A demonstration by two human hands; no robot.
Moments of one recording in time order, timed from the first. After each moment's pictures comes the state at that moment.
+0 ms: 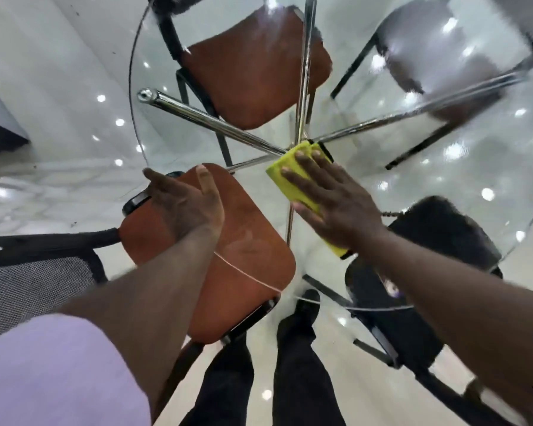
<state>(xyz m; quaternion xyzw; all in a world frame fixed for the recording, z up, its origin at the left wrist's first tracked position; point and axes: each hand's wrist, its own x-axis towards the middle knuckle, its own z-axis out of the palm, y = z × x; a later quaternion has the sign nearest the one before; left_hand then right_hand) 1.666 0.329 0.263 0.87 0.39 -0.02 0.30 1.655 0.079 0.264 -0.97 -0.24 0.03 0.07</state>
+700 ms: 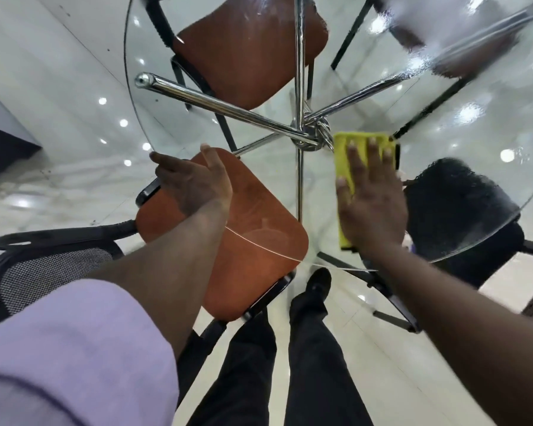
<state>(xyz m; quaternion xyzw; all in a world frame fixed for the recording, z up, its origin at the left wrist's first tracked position) 1.669 0.331 0.247 0.87 0.39 0.01 0.30 1.579 0.080 0.253 -0.99 0.10 -0.01 0.13</state>
